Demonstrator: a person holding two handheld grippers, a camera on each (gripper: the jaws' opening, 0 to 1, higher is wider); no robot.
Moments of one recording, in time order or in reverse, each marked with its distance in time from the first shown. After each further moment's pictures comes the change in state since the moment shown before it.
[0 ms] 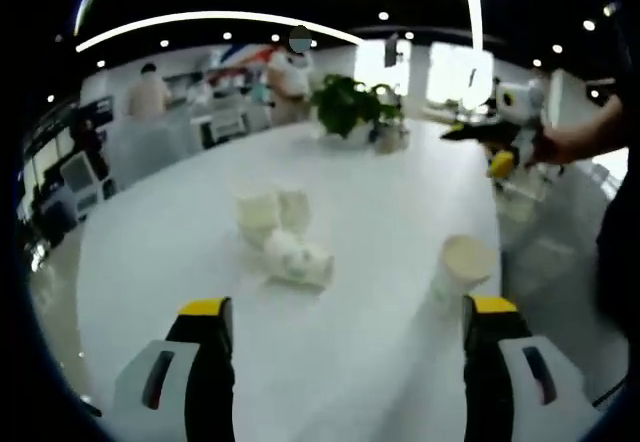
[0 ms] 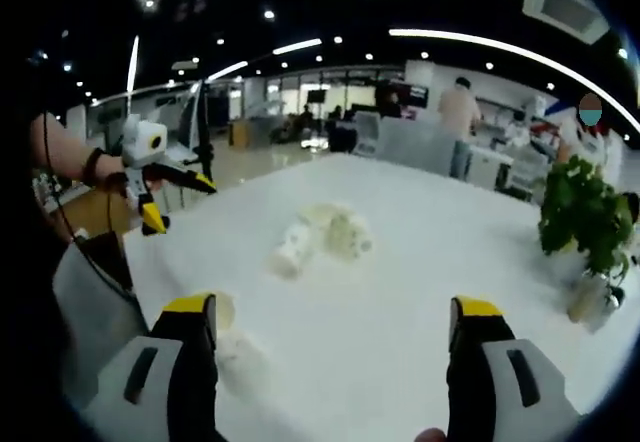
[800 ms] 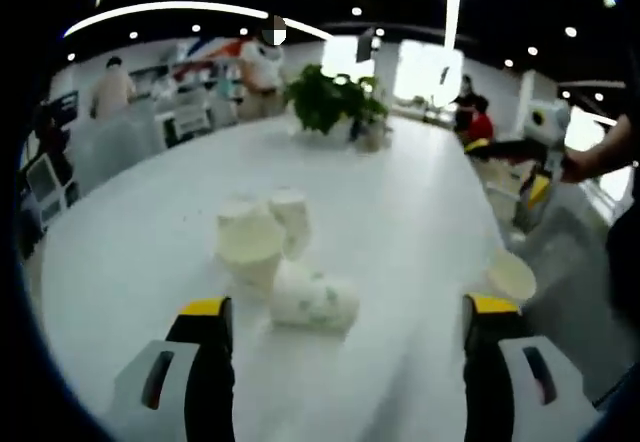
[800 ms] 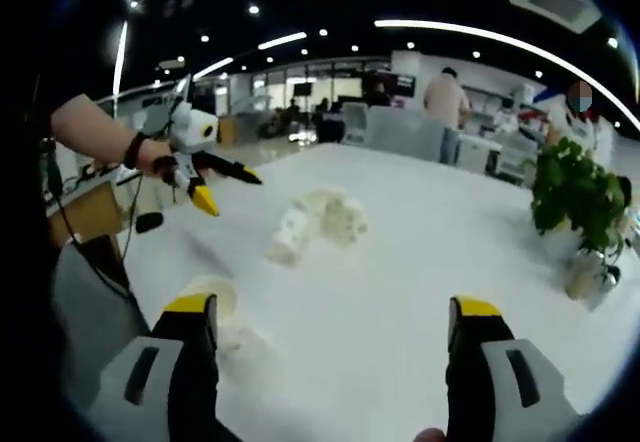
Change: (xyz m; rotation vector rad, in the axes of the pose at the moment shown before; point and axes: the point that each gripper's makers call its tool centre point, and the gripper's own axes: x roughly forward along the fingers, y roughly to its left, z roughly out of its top) left arm 0.078 0.050 0.015 0.013 0.010 -0.161; right arm -0.002 0.006 -0.019 0.027 0.045 -0.051
